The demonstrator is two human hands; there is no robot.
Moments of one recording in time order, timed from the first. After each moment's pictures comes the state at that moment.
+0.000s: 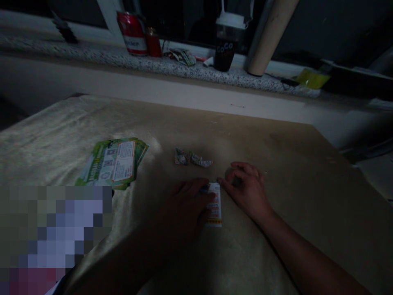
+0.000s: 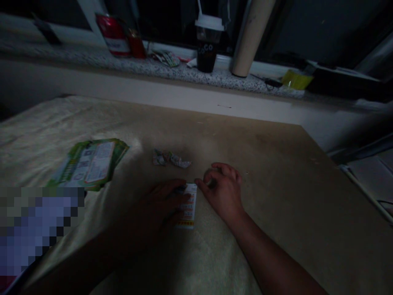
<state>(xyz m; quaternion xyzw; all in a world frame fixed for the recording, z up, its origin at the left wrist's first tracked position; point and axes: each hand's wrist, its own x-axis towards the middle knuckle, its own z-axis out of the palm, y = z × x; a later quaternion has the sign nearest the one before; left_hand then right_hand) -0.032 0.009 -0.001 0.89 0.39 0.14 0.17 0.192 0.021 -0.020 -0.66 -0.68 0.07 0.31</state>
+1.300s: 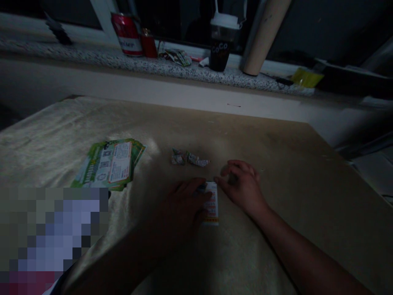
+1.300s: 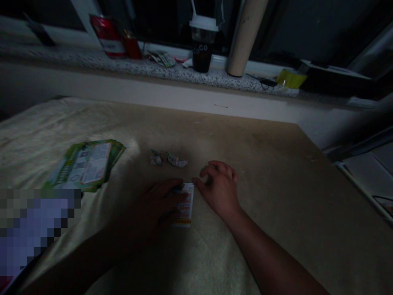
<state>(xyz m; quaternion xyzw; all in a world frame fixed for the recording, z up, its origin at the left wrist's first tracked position) -0.034 0.010 0.000 0.90 0.39 0.11 0.17 0.190 0.020 -0.018 -0.68 -0.67 0.09 0.28</state>
